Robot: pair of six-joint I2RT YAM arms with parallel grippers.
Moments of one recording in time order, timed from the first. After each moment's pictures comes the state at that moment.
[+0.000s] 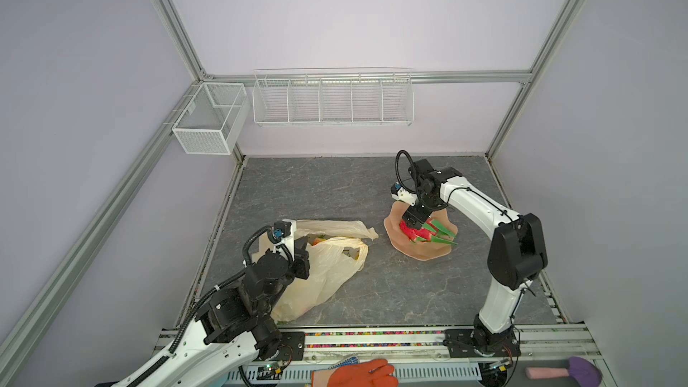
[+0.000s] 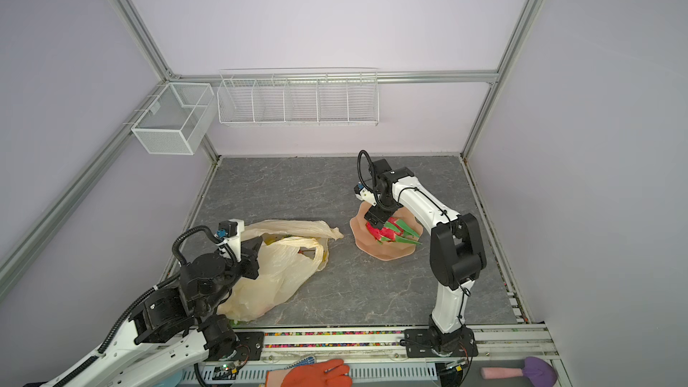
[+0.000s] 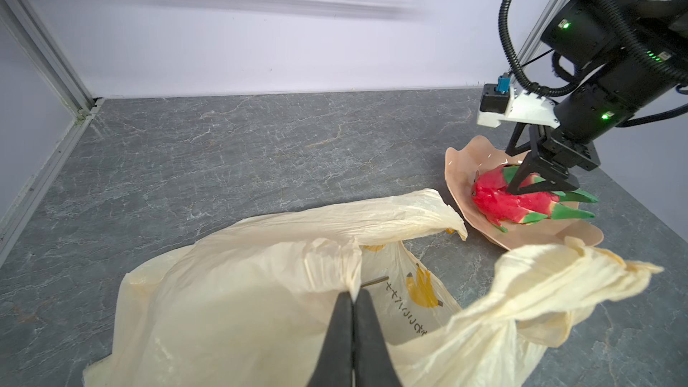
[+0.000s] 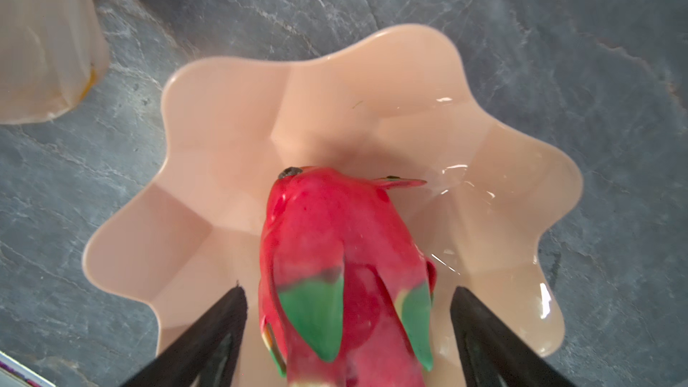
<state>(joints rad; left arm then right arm) -0.94 0.48 0.68 -0.59 -0.50 -0.36 0.42 1.88 1.57 -1.09 -0.03 -0.51</state>
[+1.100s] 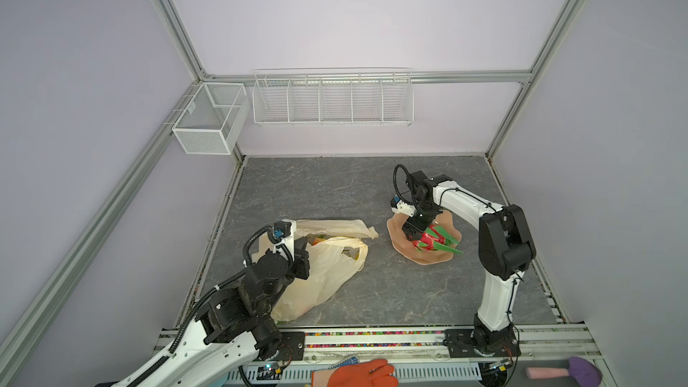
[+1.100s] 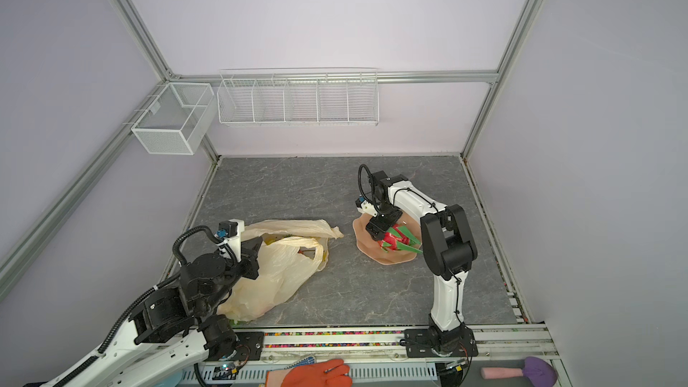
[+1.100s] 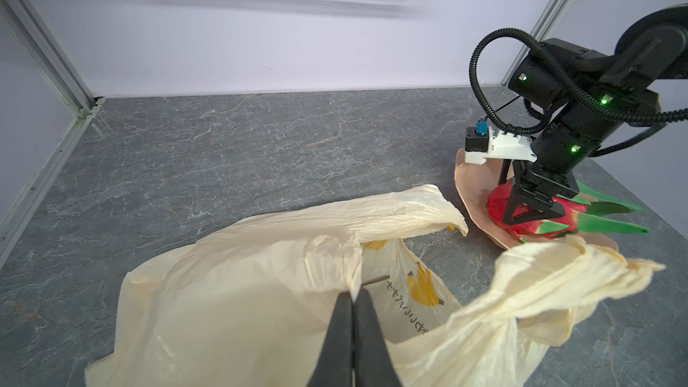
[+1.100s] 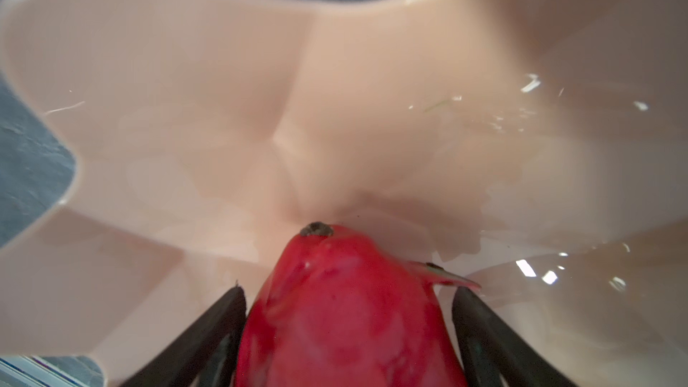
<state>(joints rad) -0.94 0.48 0.68 -0.60 -0.50 -0.36 0.40 1.95 1.47 -1.07 -0.06 -0.51</state>
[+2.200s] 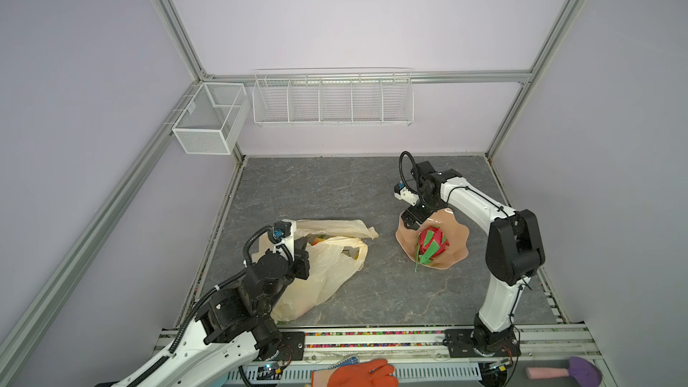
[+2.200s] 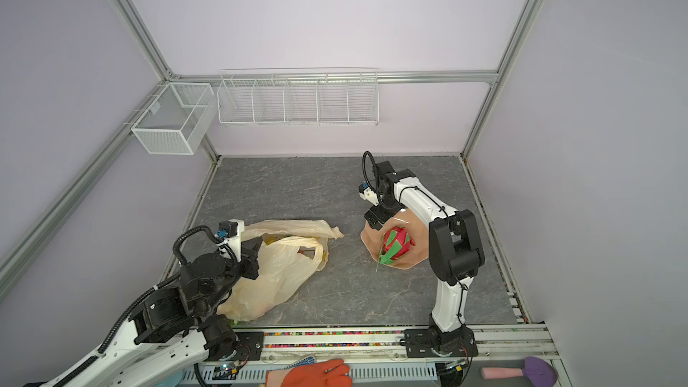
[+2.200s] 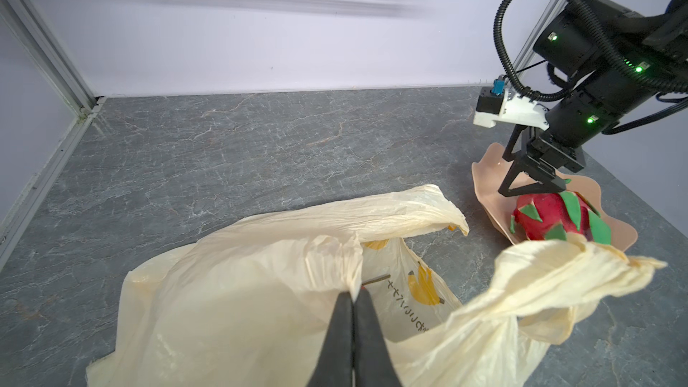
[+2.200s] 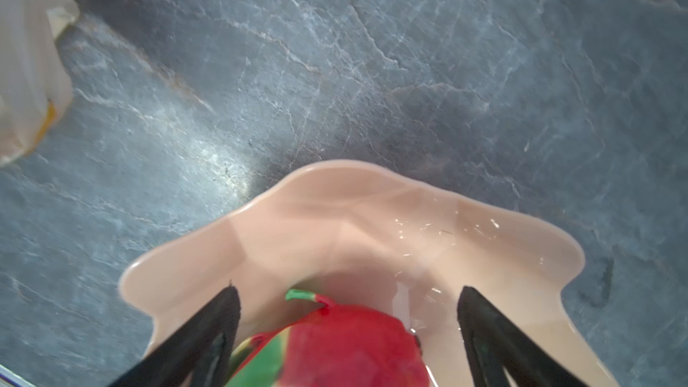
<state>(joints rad) -0.94 0.48 0.68 -0.60 -0.50 -0.36 0.38 1.86 1.52 -1.03 -0.08 -0.39</state>
